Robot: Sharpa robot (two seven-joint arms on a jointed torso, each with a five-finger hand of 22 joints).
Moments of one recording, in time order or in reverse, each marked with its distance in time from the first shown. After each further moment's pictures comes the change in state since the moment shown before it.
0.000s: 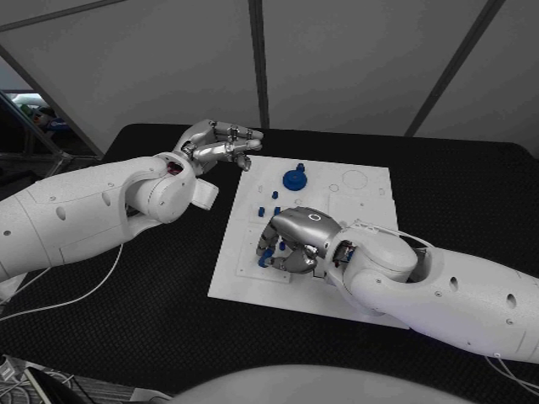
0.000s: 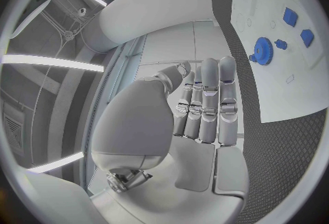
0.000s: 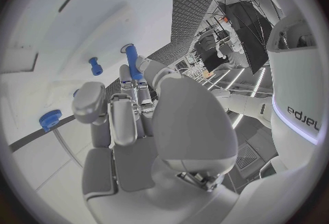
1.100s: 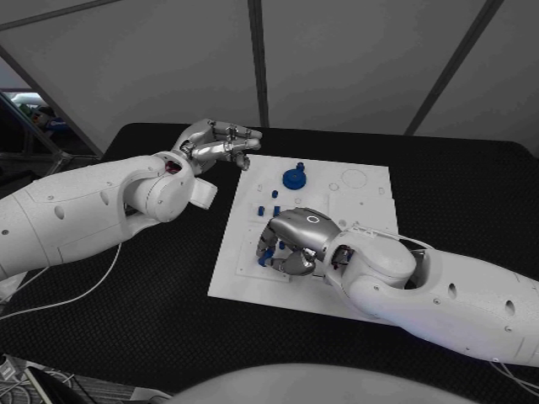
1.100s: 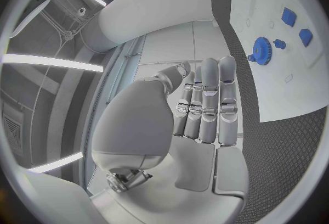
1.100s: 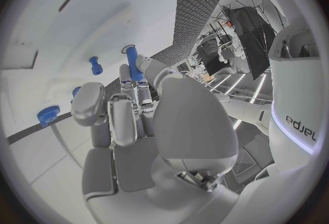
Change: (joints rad) left arm 0.000 -0.002 0.000 -0.002 0.000 0.005 -0.007; left_hand -0.004 0.004 0.000 0.000 0.000 0.000 0.000 0.000 0.000 0.000 0.000 0.004 0.000 0.000 0.000 -0.004 -0.002 0.000 0.000 0.000 -0.004 -0.003; right arm -0.012 -0.004 -0.003 0.015 -0.067 -0.016 -0.025; right_hand -0.020 -0.001 -0.006 -0.041 0.021 0.027 -0.013 0.013 0.014 0.007 0.007 0.013 0.026 0.002 -0.002 0.009 0.005 0.000 0.009 0.005 0.012 0.023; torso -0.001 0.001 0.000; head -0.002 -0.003
